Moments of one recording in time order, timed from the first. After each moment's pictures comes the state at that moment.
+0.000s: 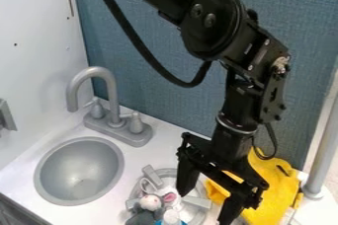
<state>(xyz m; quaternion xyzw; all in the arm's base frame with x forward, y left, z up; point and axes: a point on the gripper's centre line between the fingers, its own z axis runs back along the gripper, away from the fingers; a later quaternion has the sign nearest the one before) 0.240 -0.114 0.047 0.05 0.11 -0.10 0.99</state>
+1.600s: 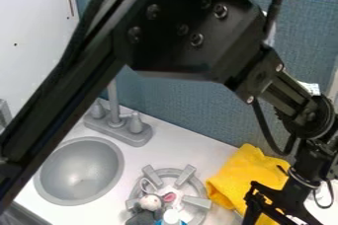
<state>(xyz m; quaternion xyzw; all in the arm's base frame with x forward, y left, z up) 0.301 -0.188 -0.060 0.07 0.17 -0.08 0.98</state>
